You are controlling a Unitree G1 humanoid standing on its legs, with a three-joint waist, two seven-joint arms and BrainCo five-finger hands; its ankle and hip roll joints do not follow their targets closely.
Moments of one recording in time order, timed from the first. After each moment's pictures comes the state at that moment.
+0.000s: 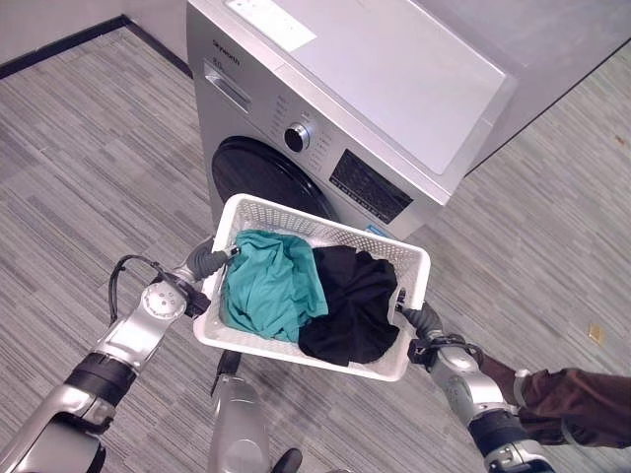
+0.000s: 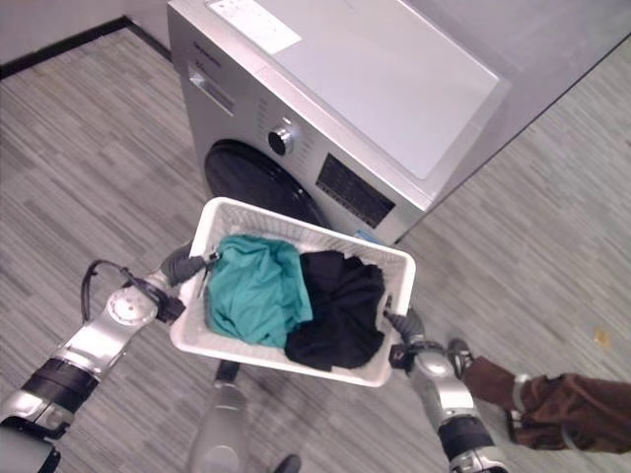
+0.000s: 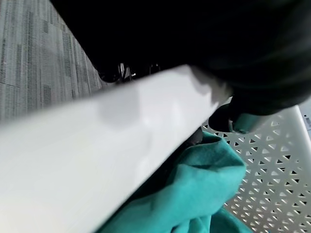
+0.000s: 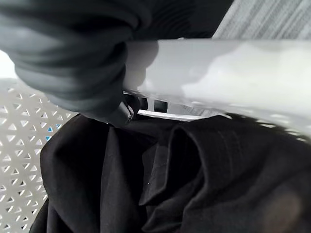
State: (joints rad) left arm -0.47 0.77 -0.44 0.30 -0.15 0.11 0.00; right arm -0.20 -0.30 0.18 0.47 0.48 0.08 -0.06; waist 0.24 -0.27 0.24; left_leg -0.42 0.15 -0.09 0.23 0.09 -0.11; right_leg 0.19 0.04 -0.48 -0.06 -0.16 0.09
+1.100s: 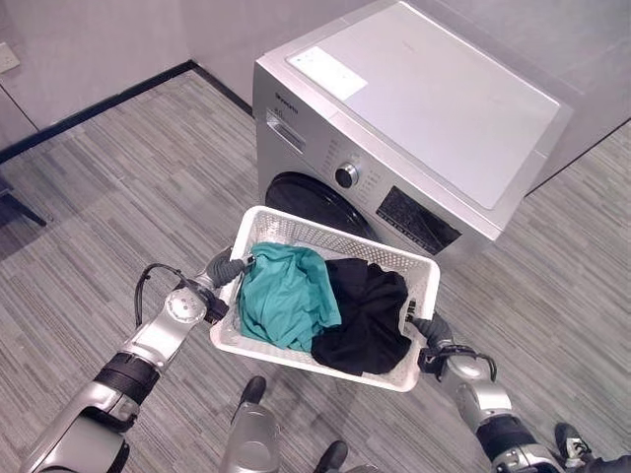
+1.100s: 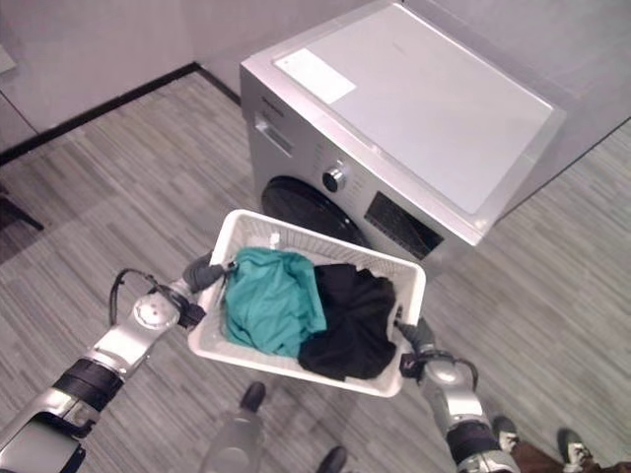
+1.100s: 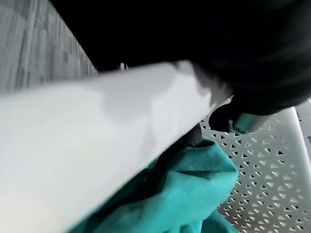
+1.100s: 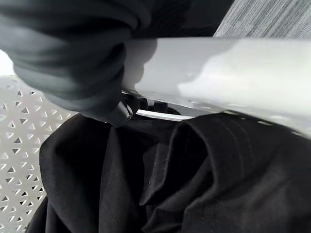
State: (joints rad) left arm -0.45 0.67 -0.46 0.35 -0.15 0.11 -0.01; right arm -0.17 -0.32 0.16 0.54 0.46 0.07 -0.04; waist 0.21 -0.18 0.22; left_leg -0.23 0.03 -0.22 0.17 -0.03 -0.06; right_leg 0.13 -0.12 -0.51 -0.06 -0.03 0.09
